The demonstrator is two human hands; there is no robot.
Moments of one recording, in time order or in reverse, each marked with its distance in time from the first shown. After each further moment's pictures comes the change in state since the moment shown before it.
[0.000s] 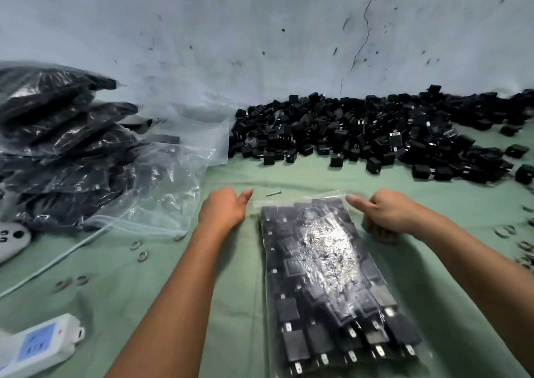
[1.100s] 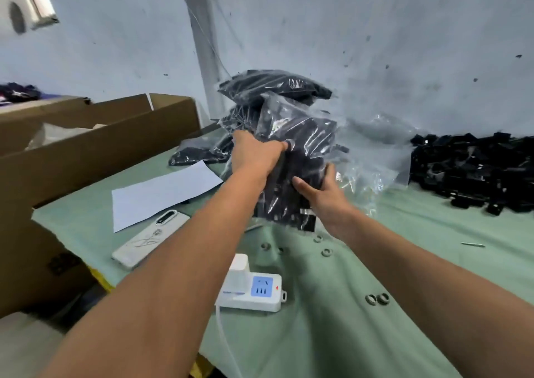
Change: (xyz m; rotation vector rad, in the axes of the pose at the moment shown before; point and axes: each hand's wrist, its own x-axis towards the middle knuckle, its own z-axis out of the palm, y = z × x) left_hand -0.037 -0.197 -0.229 -0.736 0.660 -0.415; right_hand -0.003 -0.388 0.240 0.974 -0.361 -0.494
